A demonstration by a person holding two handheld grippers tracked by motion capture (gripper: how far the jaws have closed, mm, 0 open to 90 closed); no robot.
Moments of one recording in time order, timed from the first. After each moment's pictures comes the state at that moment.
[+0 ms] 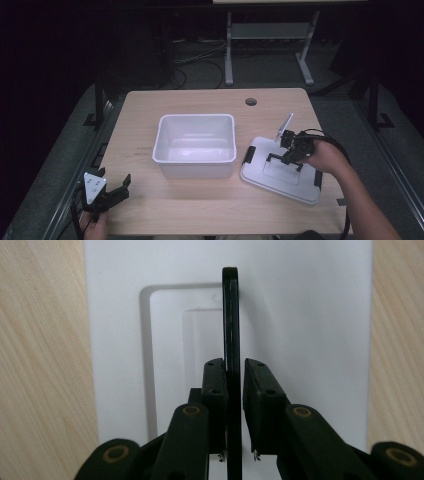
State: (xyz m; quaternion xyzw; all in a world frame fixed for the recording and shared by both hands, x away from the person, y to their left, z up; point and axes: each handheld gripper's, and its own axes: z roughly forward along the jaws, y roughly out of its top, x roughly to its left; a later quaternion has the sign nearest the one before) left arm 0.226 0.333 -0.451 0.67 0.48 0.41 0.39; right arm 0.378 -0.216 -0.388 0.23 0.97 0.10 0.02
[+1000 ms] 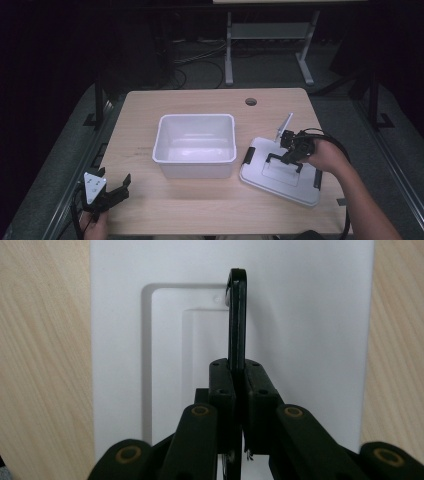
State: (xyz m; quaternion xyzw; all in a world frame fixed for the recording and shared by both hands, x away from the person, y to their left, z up) left arm 0.226 0.333 -0.451 0.67 0.48 0.41 0.39; right arm 0.376 -0.215 -0.383 0.21 0.97 0.10 0.02
